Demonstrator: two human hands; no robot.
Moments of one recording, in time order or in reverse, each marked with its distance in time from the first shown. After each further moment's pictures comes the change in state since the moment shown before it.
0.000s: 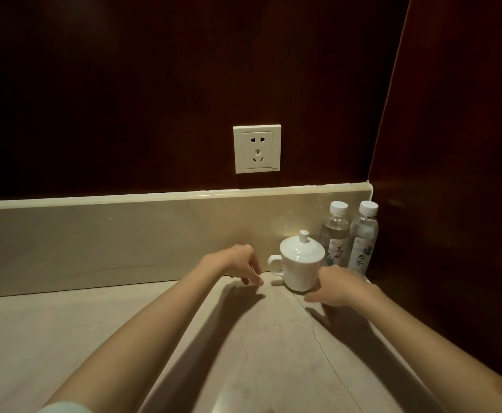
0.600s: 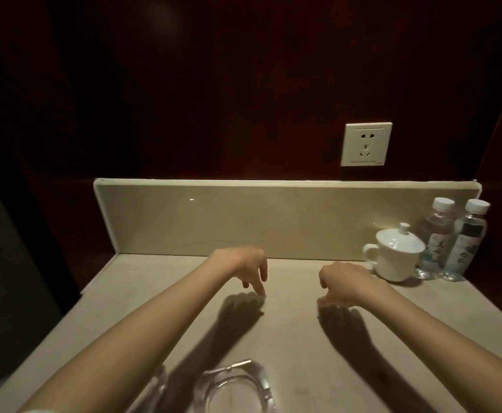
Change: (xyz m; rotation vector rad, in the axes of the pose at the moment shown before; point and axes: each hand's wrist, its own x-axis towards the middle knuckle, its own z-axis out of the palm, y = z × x) left_hand -0.172 -0.104 -0.026 0.274 -0.096 -0.207; right_hand -0.044 -0.177 0.009 -0.261 0.049 -0.251
